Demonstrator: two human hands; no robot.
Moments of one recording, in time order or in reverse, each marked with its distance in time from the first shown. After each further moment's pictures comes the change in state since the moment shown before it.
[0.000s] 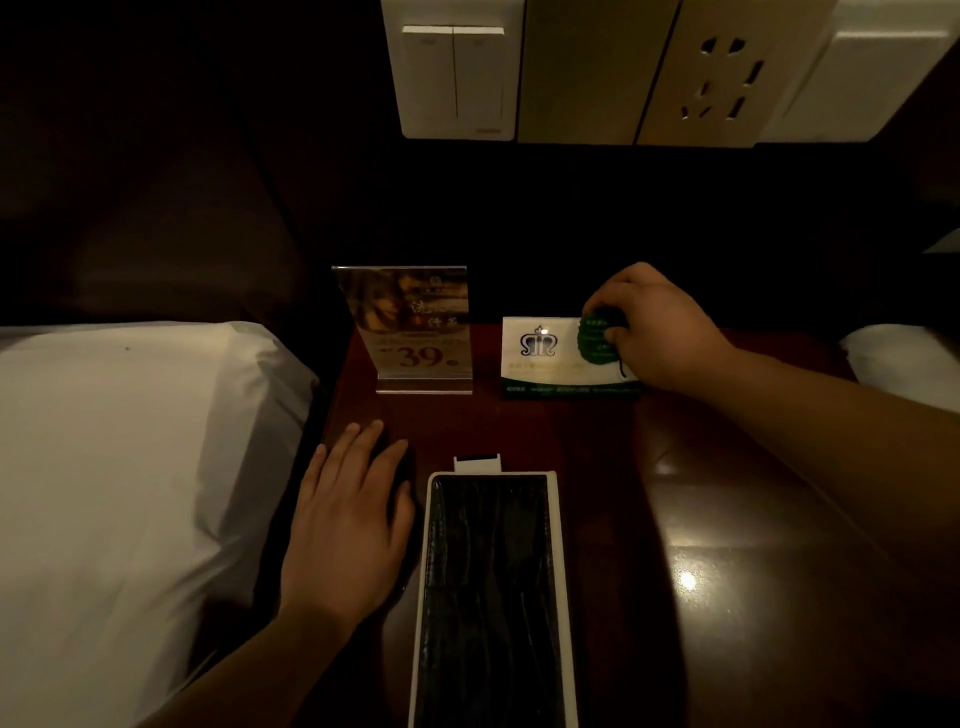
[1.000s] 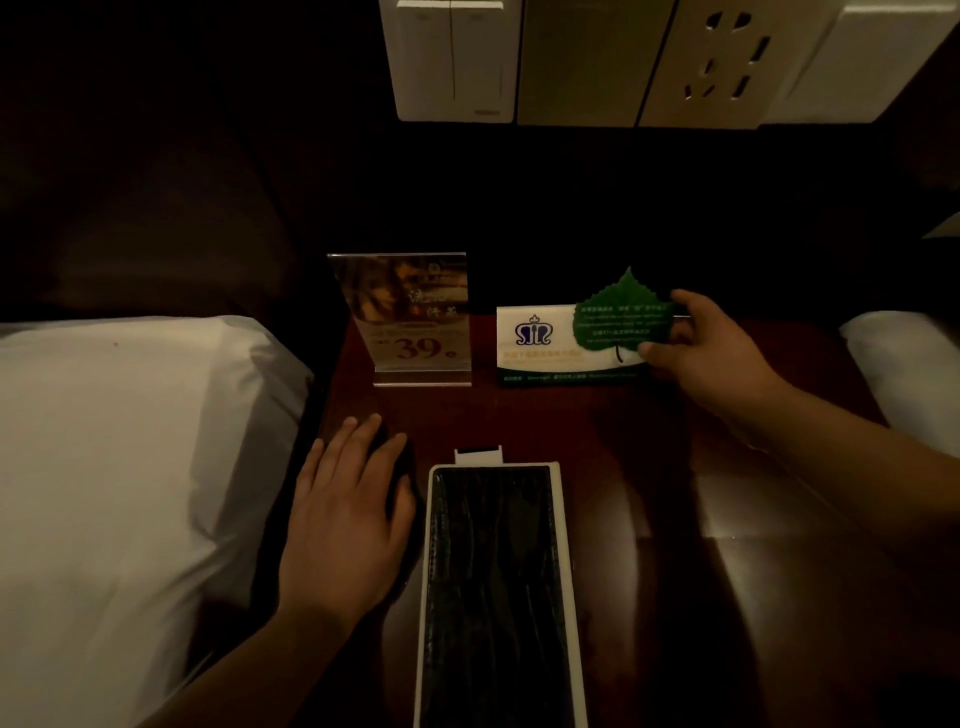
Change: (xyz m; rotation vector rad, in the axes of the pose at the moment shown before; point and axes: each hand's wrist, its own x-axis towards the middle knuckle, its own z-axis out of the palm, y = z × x) left_hand 0.000 -0.001 0.000 -0.021 0.034 0.010; right_hand -0.042 0.024 0.010 0.654 0.026 0.431
